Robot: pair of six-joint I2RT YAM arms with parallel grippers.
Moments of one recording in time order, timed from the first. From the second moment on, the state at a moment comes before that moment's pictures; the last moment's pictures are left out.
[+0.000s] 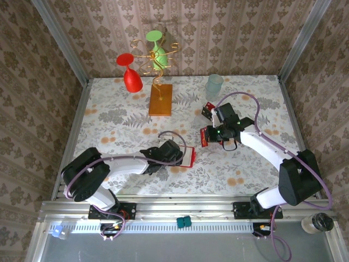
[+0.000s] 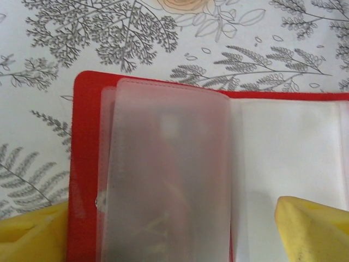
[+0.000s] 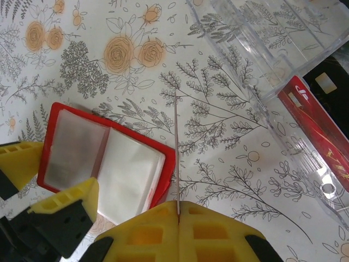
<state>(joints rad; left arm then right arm) -1.01 1.54 0.68 -0.13 -0.32 -0.73 0.41 1.44 1.00 -0.57 -0.25 0.39</state>
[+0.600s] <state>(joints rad) -1.06 1.40 0.68 -0.18 -0.38 -0.81 0.40 1.44 0.91 -0.36 -0.40 0.53</state>
